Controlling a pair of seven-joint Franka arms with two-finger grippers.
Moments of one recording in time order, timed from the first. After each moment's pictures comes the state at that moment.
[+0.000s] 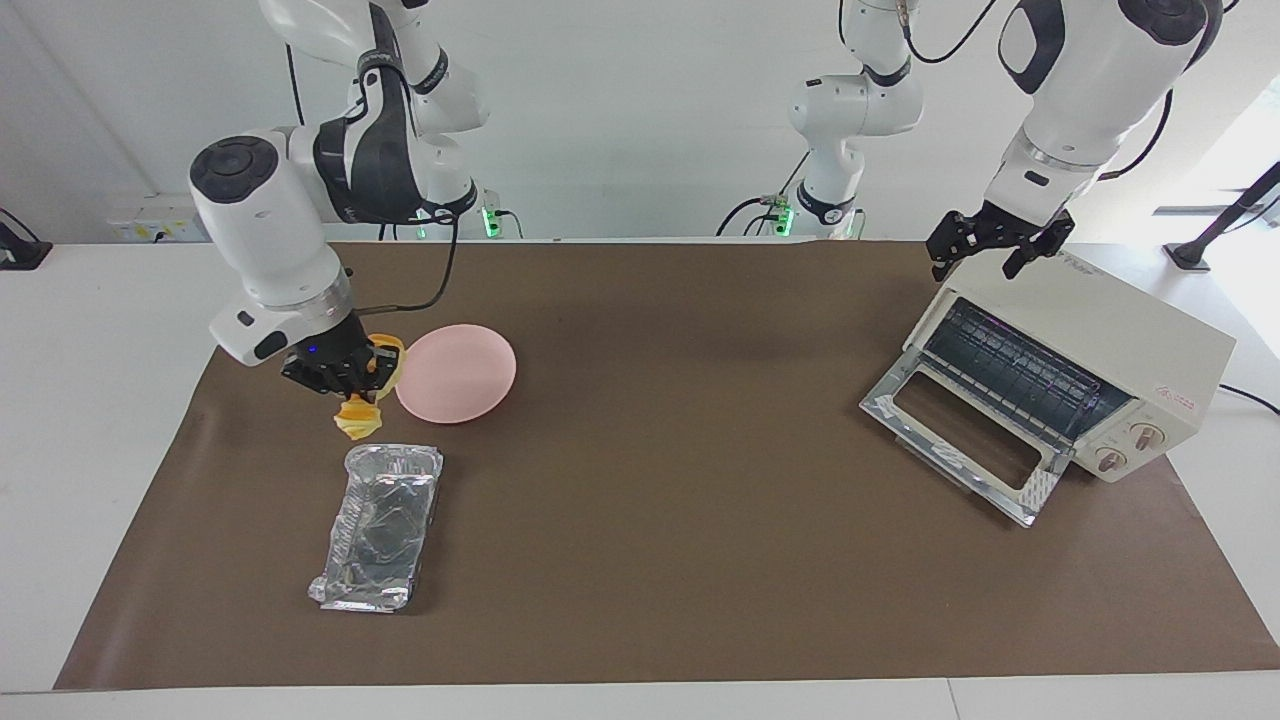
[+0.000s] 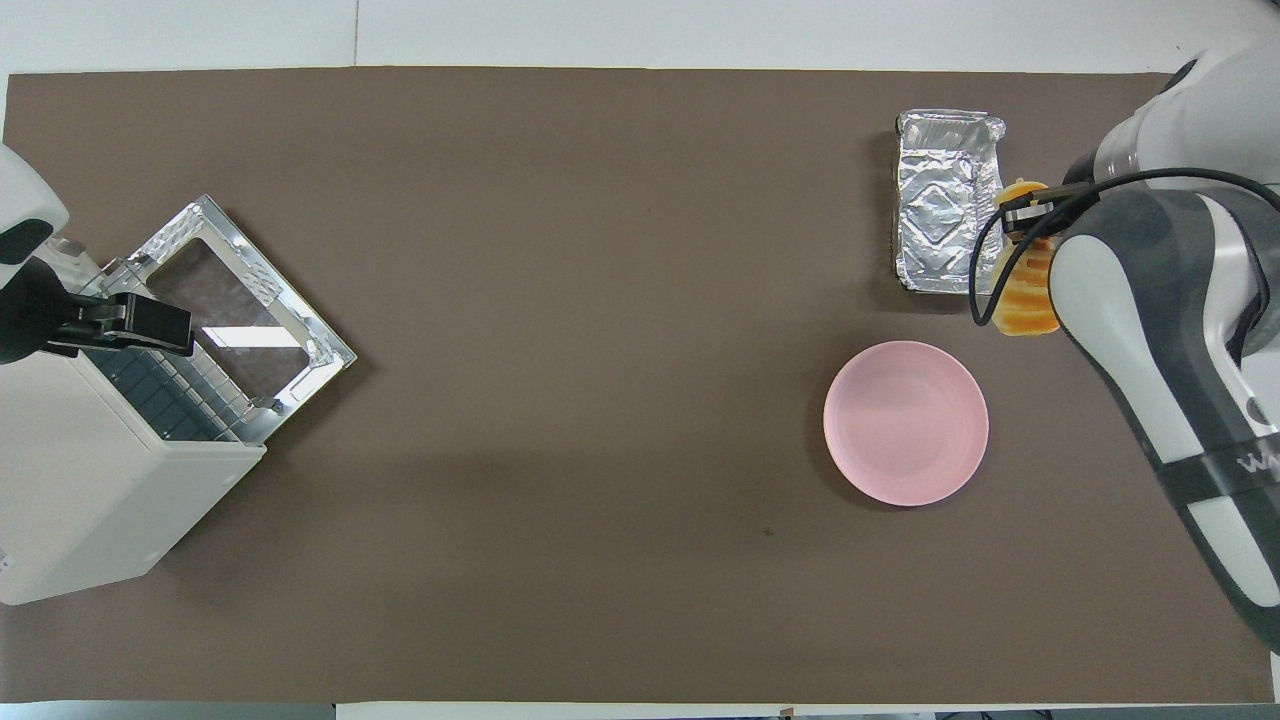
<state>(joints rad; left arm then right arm) -0.06 -0.07 -0.05 -1.71 0.02 1.60 -0.04 0.04 0.25 -0.01 -1.61 -0.03 1.92 -0.05</state>
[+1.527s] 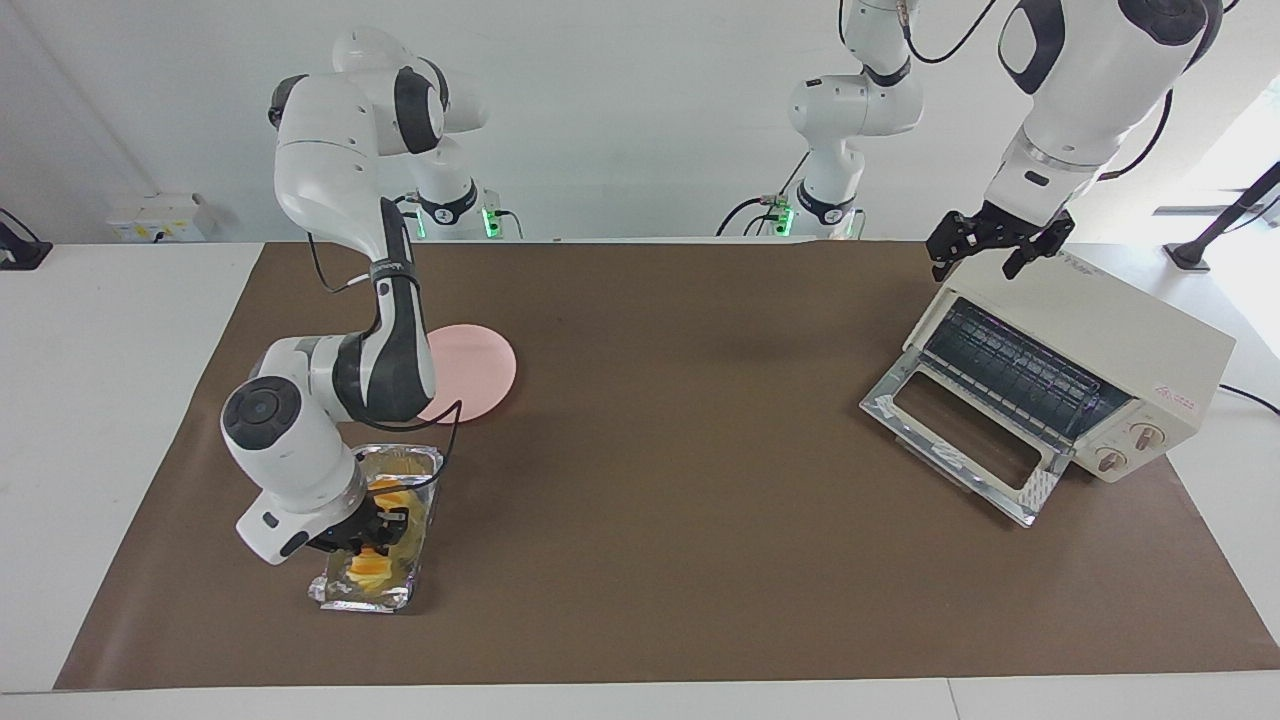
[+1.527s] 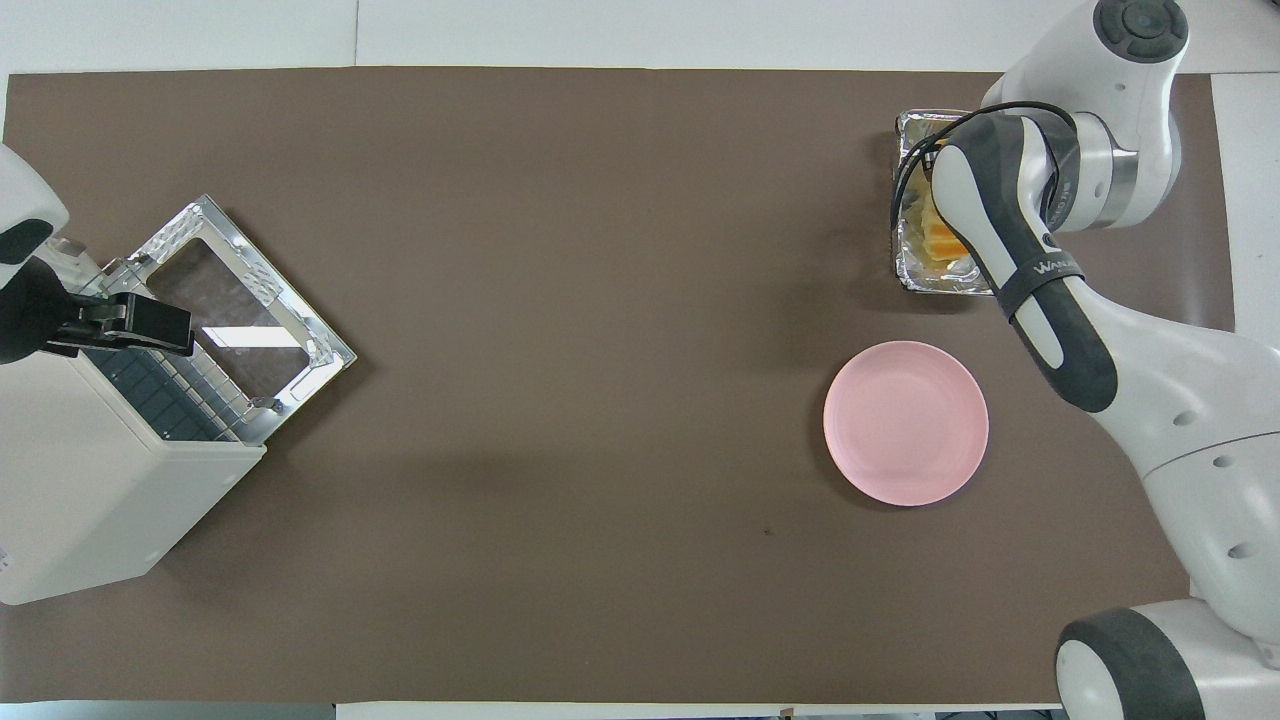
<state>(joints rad) -0.06 -0.07 -0.05 -1.71 0.02 1.60 -0.04 0.03 0.78 -0.02 -1.18 -0.03 2.02 -0.06</state>
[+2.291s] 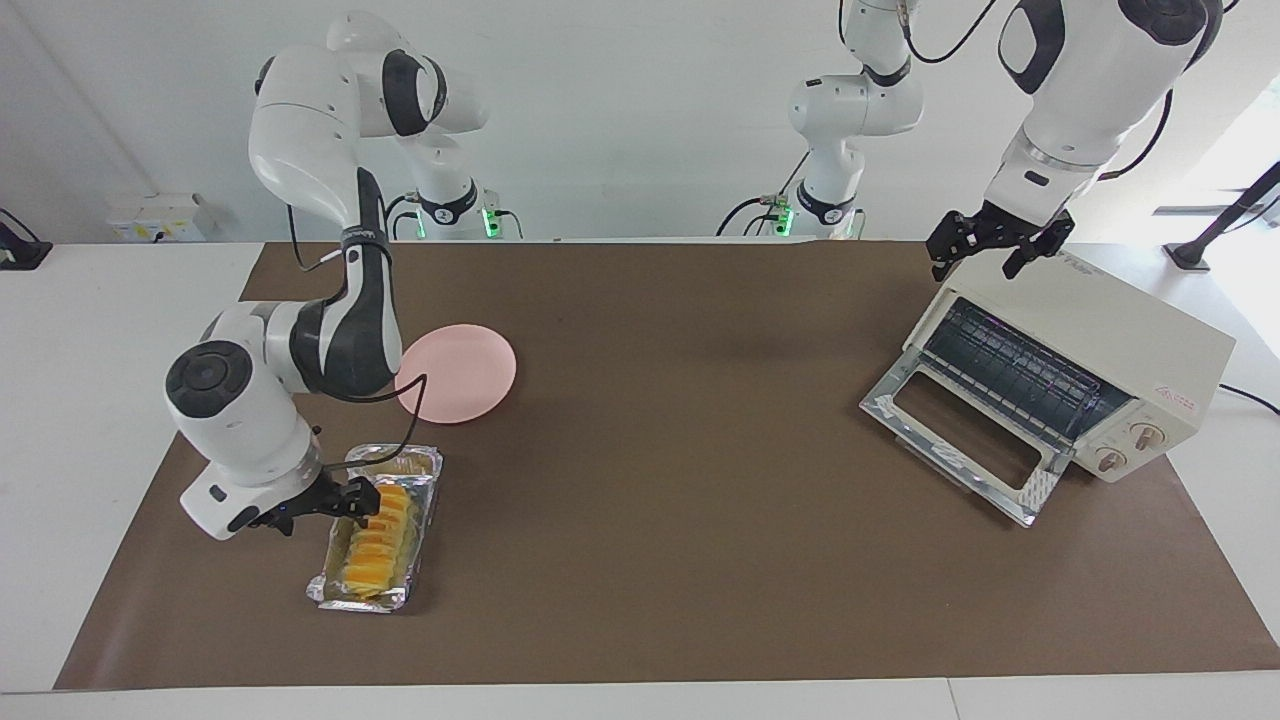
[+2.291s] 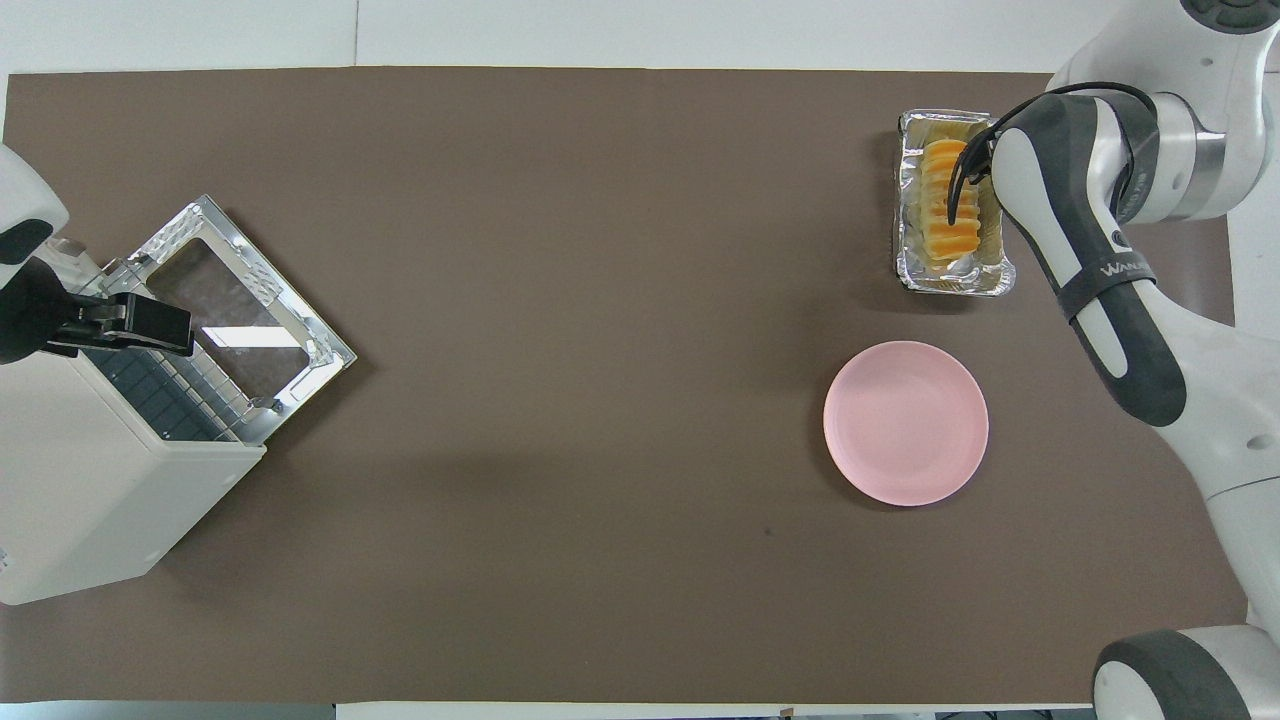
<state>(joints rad) -0.06 -0.07 -0.05 -1.71 0.02 1.60 -0.04 -0.02 0.71 -0.03 -1.21 -0.08 1.97 -0.12</state>
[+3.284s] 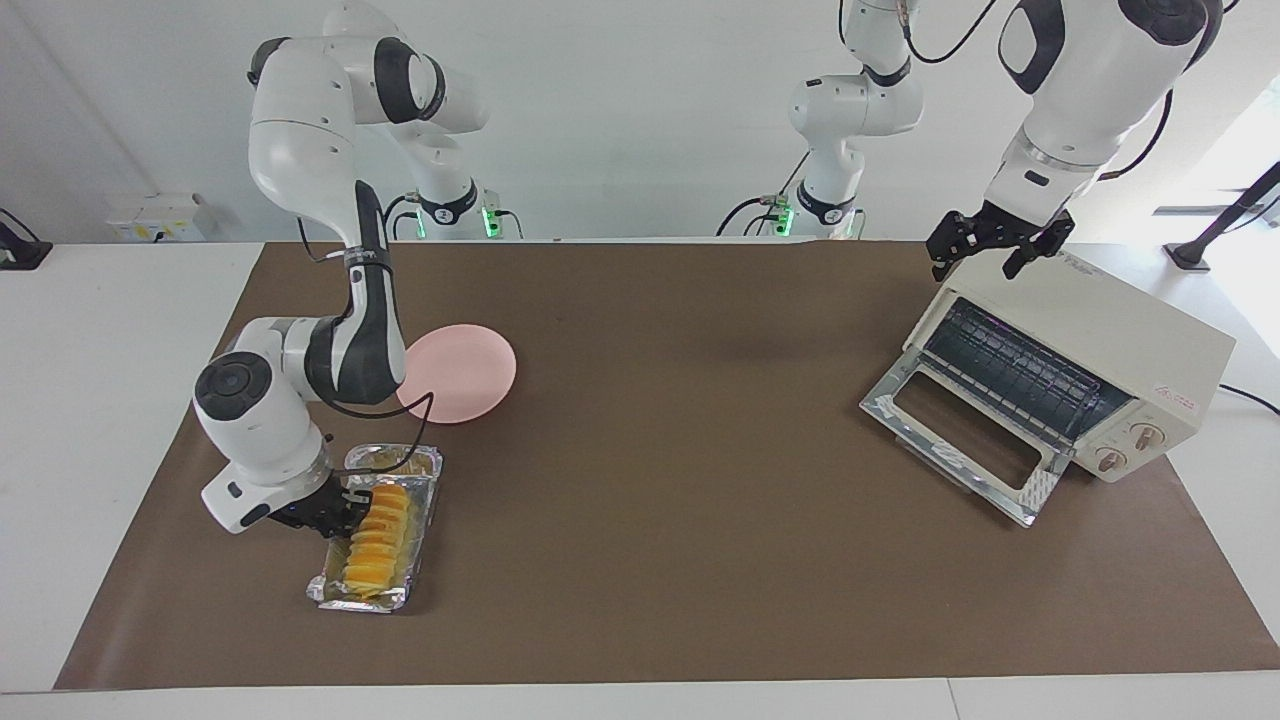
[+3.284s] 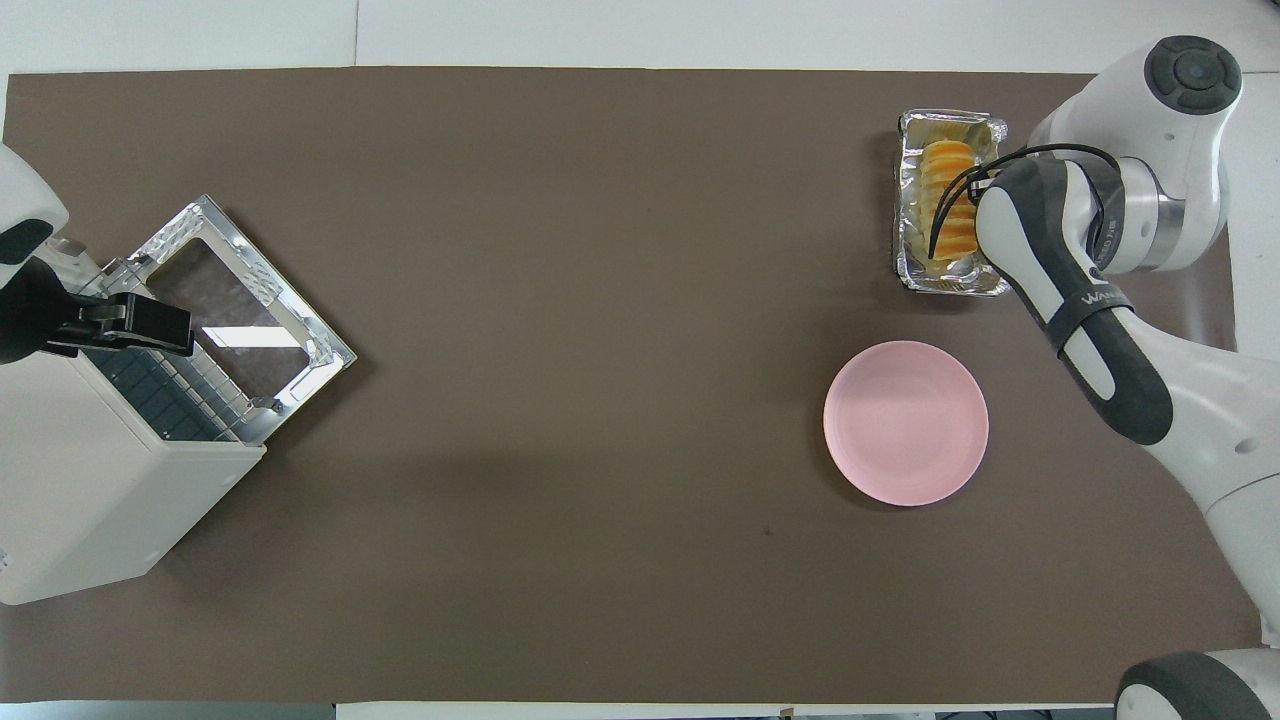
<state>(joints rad) -0.06 -0.07 -0.05 -1.71 0.02 1.60 -0.04 -0.03 0.65 -0.01 -1.44 -0.08 2.15 -0.01</state>
